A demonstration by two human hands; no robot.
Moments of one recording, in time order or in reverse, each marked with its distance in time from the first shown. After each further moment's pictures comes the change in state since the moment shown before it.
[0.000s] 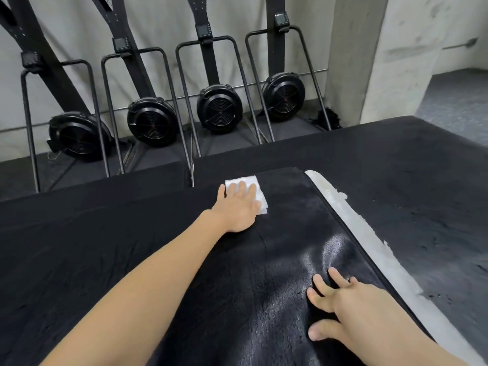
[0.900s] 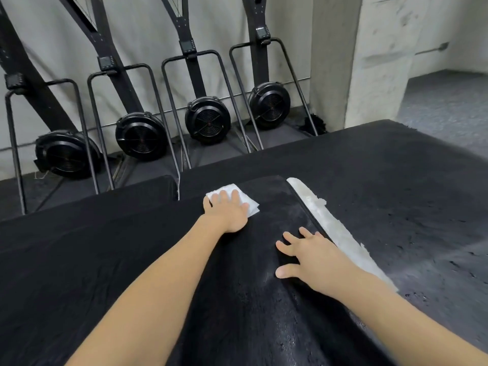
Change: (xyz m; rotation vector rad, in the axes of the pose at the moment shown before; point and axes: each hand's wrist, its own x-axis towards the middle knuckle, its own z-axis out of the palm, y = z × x) left_hand 0.023 0.024 -0.016 -0.034 -0.124 -0.255; right_hand 0.068 0.028 -0.035 -0.052 0.224 -0.066
